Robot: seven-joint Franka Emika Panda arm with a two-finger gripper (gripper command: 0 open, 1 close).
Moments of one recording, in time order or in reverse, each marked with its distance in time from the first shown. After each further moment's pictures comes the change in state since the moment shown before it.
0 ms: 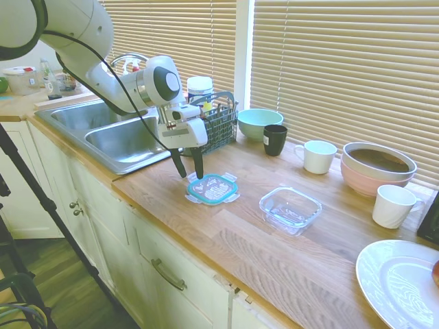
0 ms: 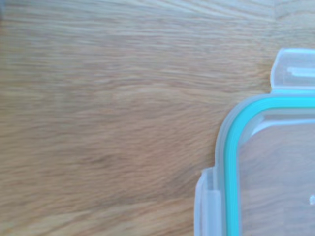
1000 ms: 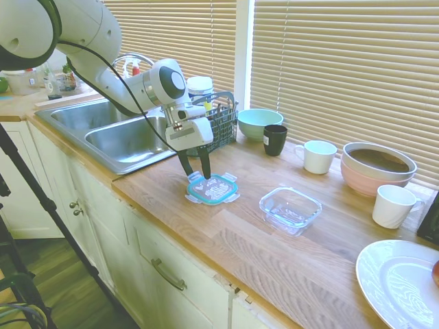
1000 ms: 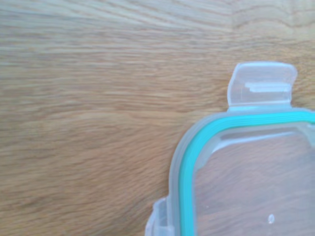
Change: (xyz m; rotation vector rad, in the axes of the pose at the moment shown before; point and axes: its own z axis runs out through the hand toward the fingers) arm 0.014 -0.007 0.007 -0.098 0.052 0.020
